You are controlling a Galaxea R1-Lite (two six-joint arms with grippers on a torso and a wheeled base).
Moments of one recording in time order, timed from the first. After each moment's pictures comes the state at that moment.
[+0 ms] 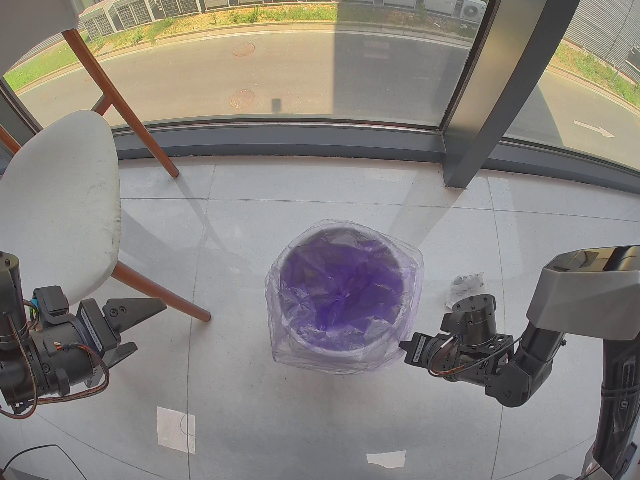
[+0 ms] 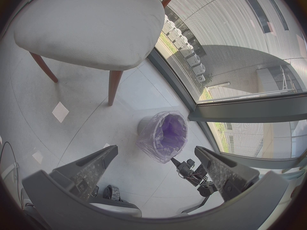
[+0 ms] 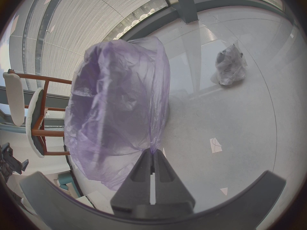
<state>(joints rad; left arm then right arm) -0.34 1.13 -0.47 -0.21 -0.10 -0.91 0.51 2.29 -0.62 -1.07 0.03 0.69</state>
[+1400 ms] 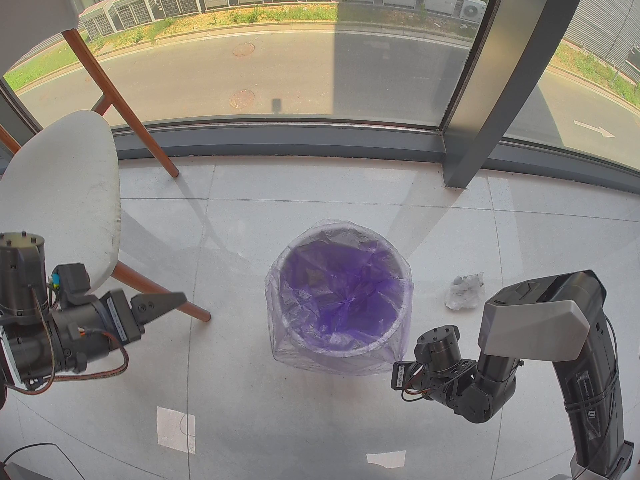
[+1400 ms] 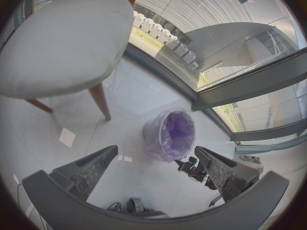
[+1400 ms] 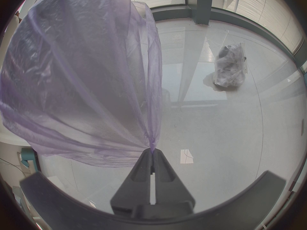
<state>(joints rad) -0.32 1.26 -0.53 -0.27 -0.10 -0.62 0.56 2.53 -0.74 -1.08 -0.21 0.45</state>
